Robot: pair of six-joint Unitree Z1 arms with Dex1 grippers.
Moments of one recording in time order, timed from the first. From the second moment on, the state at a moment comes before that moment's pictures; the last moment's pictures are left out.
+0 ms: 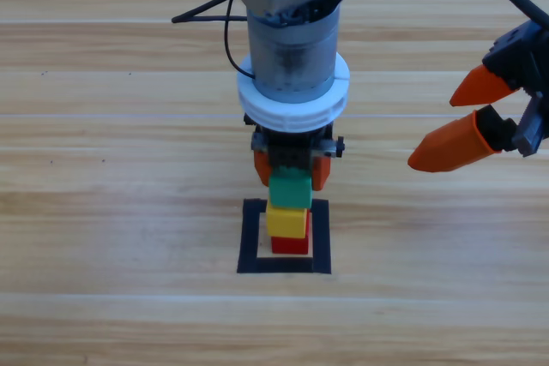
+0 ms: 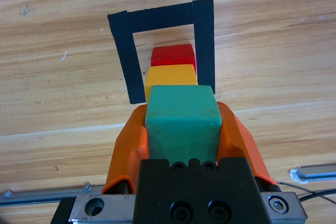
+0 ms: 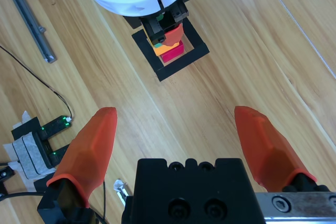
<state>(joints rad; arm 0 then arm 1) -0.90 2.32 -2.23 1.41 0.06 -0.86 0.79 1.55 -1.19 0.58 0.24 -0.14</state>
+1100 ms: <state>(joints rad) -0.90 2.34 -2.24 1.41 0.06 -0.86 0.79 1.55 -1.19 0.58 0.24 -0.15</state>
